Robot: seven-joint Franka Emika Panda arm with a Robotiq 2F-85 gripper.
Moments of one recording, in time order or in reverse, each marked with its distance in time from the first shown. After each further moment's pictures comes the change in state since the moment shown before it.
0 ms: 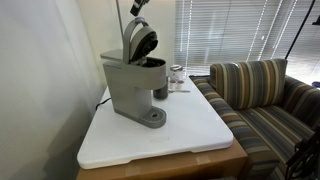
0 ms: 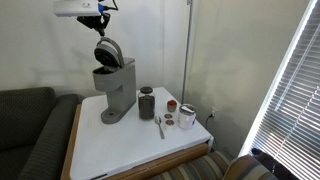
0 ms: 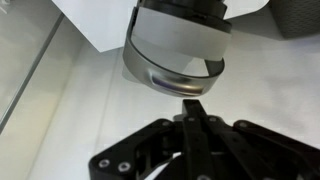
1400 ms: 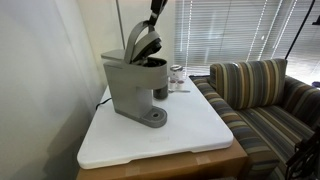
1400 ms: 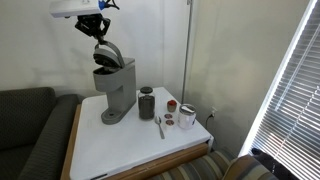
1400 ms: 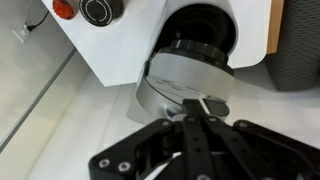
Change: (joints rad) arm 0.036 -0.053 -0.080 -0.052 -0.158 -0.157 0.021
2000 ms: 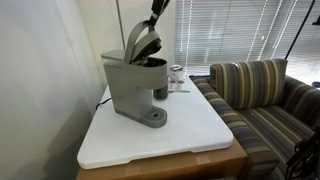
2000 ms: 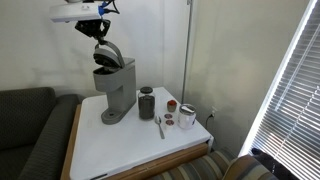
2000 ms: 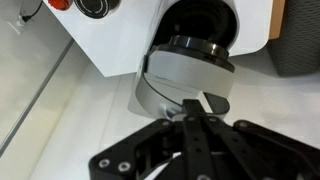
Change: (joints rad) arm 0.038 -0.019 -0.040 -0.064 0.125 0.107 -0.082
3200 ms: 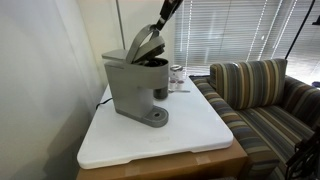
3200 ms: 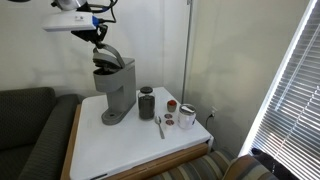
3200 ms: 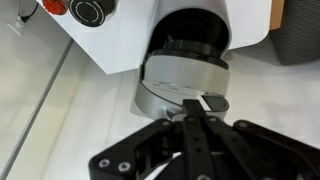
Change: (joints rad) arm 0.035 -0.059 -0.026 -0.145 0.207 0.144 -0.139
